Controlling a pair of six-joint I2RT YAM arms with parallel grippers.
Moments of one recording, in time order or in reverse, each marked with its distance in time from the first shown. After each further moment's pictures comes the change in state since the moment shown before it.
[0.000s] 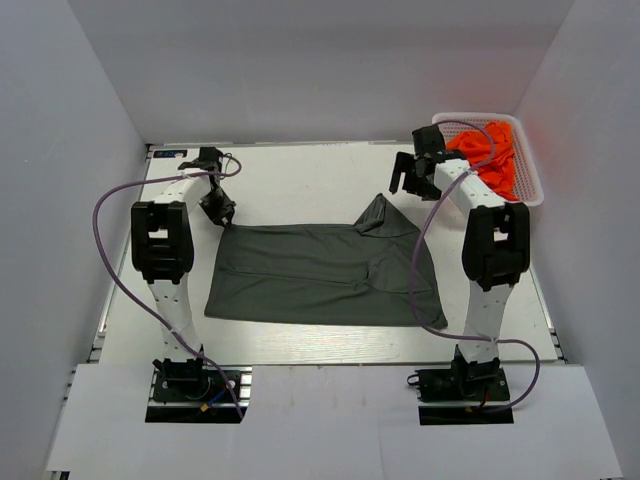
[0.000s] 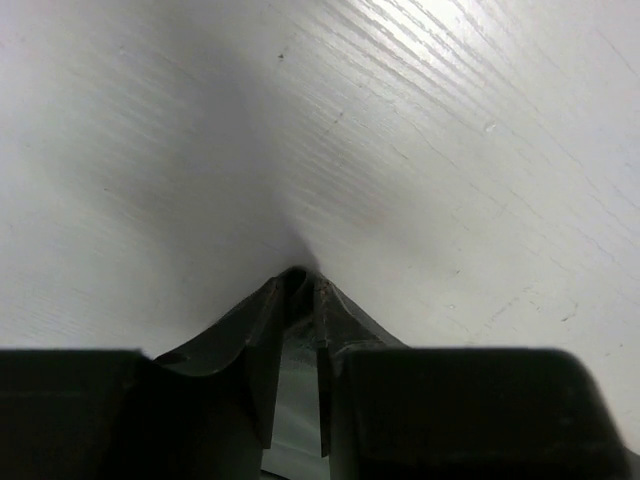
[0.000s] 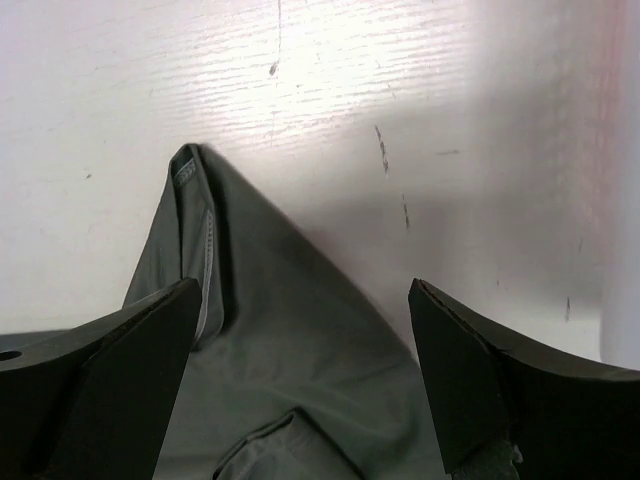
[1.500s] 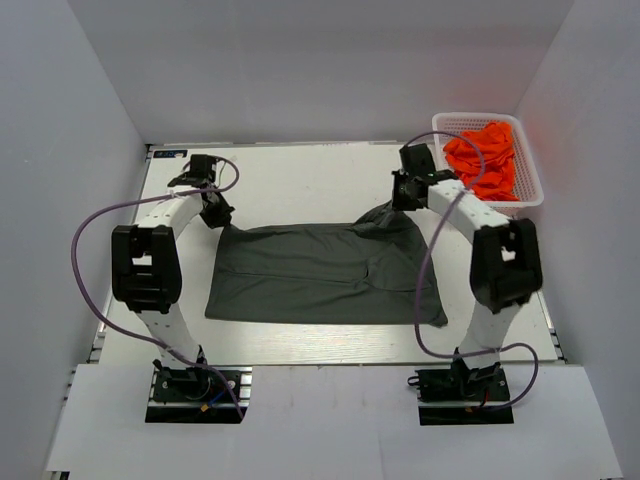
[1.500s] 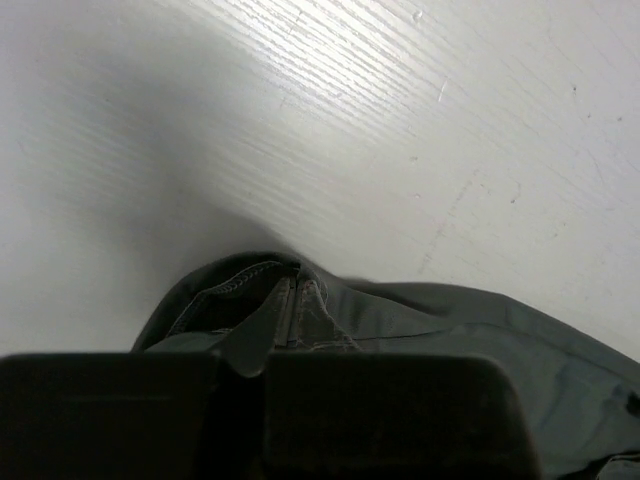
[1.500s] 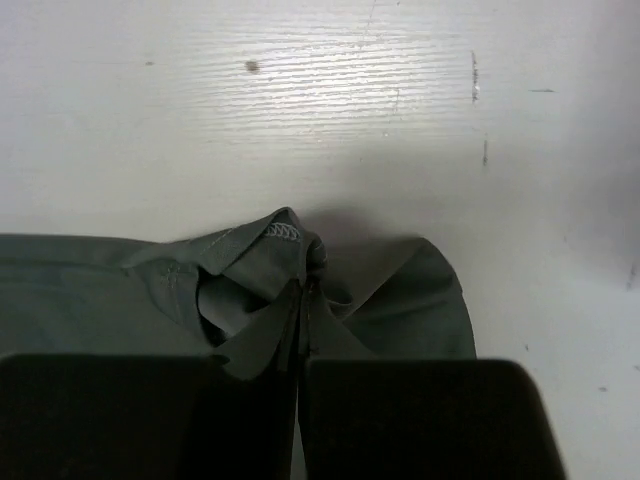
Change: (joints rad) left arm -0.011 -0.284 -0.294 0.193 0.070 0.038; right arm 0.101 -0.112 -0.225 0.149 -0.003 -0.056
